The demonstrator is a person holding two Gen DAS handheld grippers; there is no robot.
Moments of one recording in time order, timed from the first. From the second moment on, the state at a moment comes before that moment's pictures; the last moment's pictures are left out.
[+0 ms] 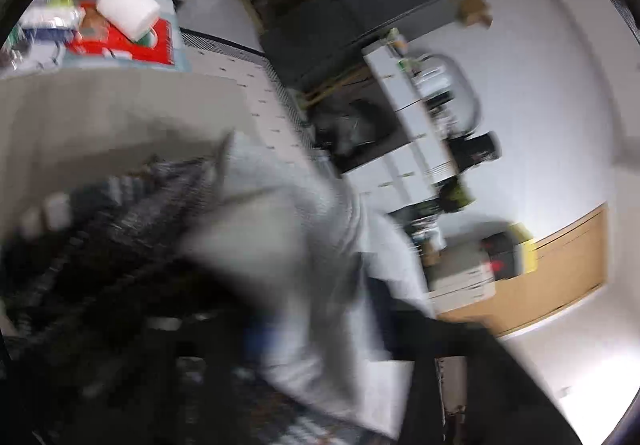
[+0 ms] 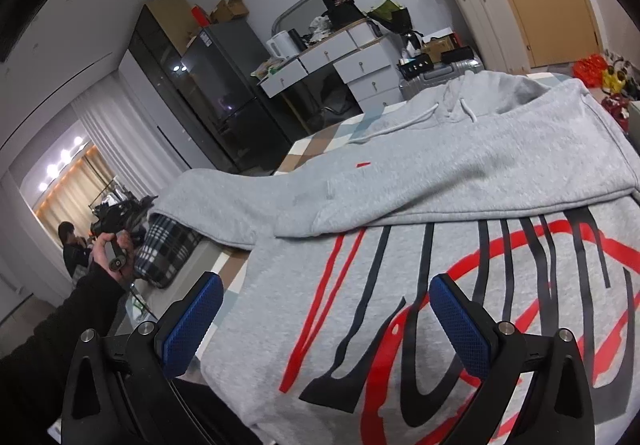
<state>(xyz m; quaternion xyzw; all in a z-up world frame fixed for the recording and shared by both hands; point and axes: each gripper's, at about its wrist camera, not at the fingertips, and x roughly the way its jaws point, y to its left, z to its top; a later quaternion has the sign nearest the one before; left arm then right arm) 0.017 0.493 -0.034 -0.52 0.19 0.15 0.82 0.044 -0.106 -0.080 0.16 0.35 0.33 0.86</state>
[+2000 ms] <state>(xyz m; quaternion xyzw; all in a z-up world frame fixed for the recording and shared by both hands) 0.202 -0.091 -0.004 -0.15 0.53 -0.28 0.79 0.067 -0.328 -0.083 0.28 0.30 0.08 0.91</state>
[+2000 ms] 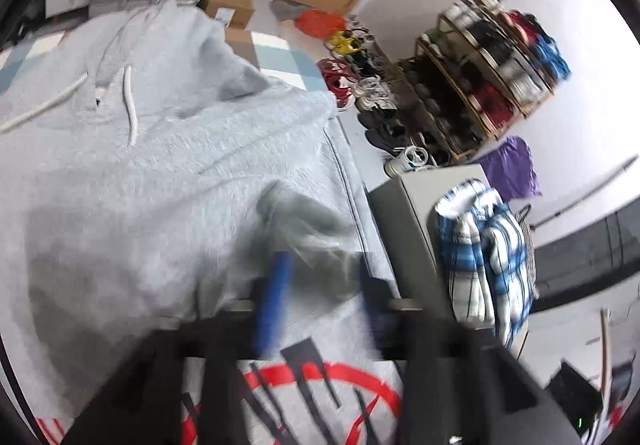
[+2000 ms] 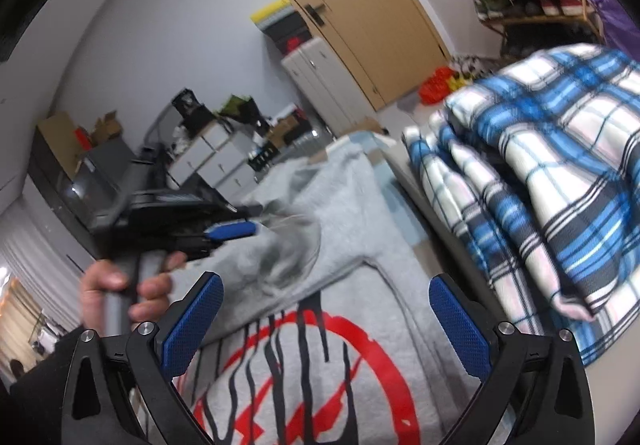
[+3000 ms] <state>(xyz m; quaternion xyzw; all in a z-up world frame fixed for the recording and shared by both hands) 0.132 0.140 -0.051 -0.18 0.53 -0.21 0.80 0.241 -0.252 -0.117 0.09 0.52 0.05 0.85</state>
